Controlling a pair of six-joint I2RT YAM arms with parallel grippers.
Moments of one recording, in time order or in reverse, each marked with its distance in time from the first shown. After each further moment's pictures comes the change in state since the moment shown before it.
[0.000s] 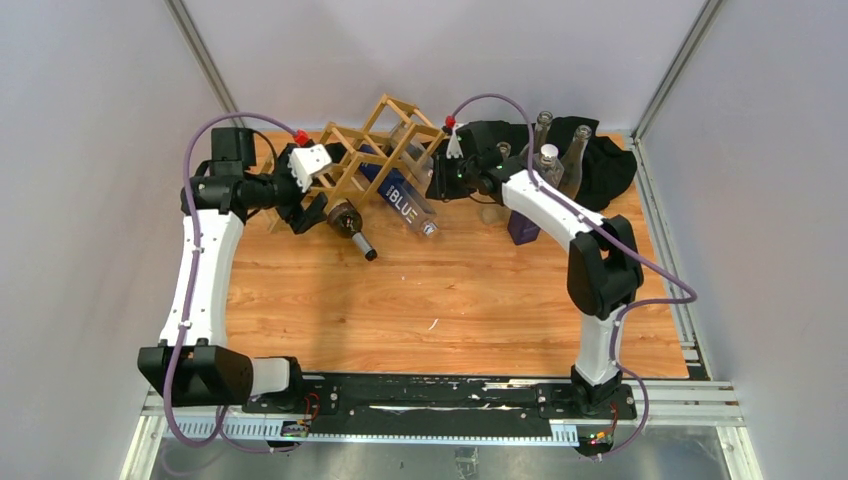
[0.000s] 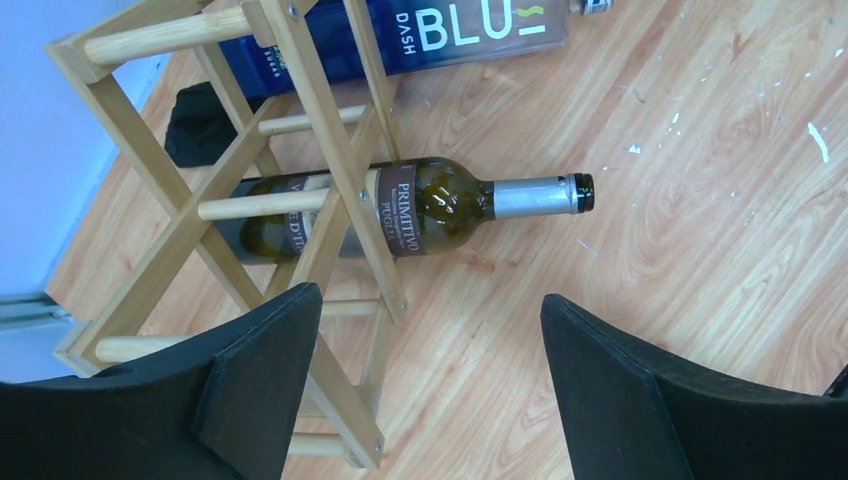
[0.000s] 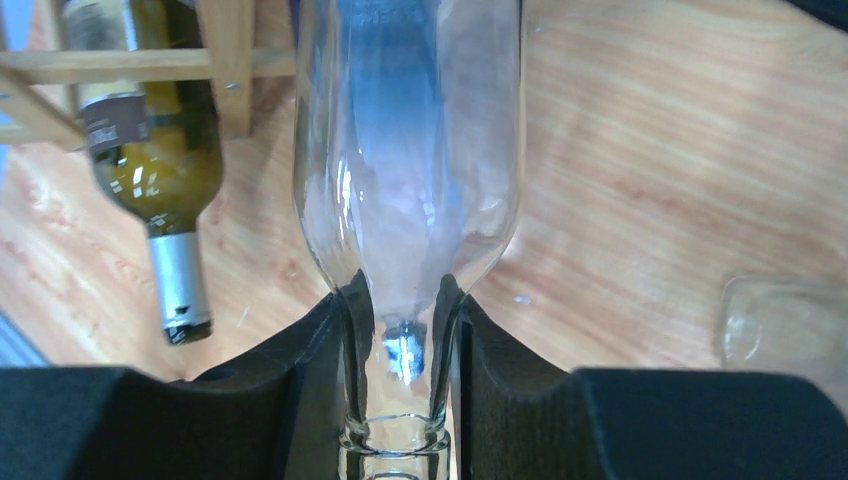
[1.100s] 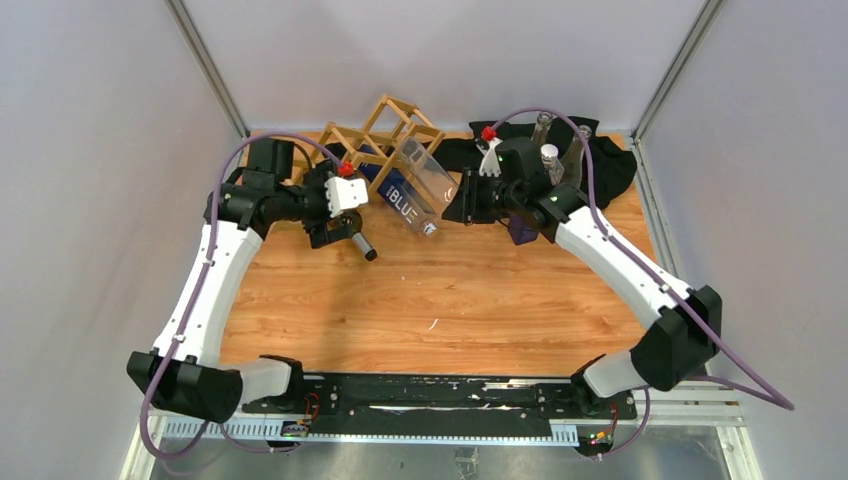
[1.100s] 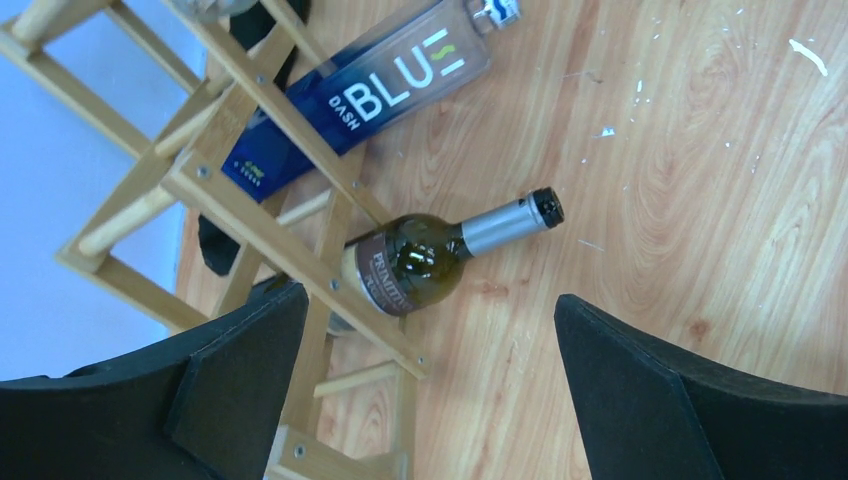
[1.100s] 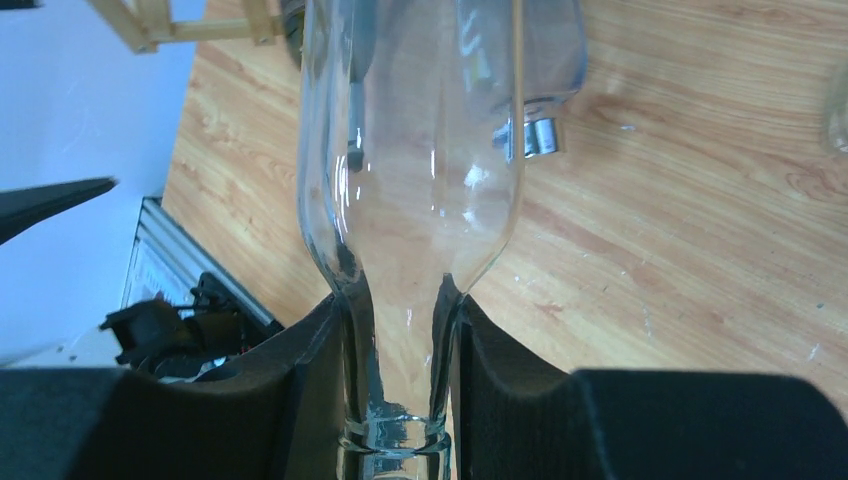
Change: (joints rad) left arm -0.219 -0.055 -0.046 -0.004 -0.091 0.201; right arm 0.018 -0.481 -0.311 -0.103 -0.080 0.183
